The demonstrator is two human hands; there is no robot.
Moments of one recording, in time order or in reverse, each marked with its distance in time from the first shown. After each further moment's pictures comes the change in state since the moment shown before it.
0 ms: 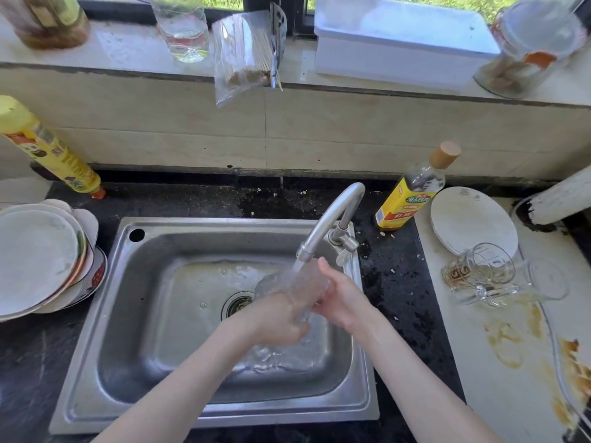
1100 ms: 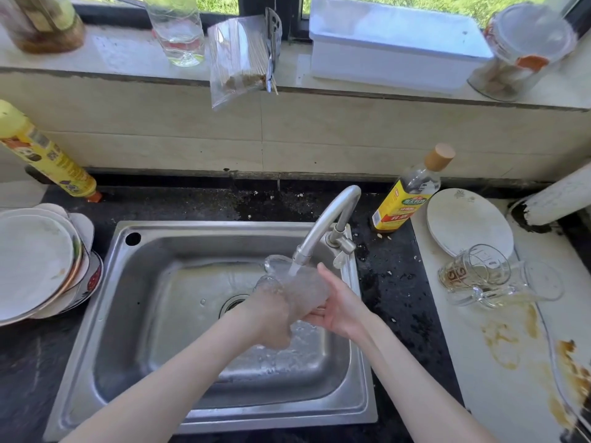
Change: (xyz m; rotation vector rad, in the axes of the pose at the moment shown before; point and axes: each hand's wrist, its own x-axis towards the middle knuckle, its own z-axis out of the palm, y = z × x) left_hand 0.005 0.008 -0.007 0.368 -0.072 -0.078; right_hand -0.006 0.001 -0.006 0.015 0.082 0.159
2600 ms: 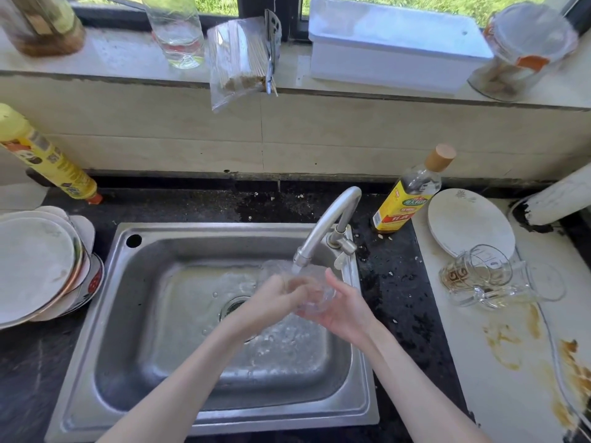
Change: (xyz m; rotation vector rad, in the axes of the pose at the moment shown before) left_hand 0.001 -0.011 0.002 -1.268 0.265 0.004; right_hand -0.013 0.004 -0.006 0.147 -0.251 -0.149
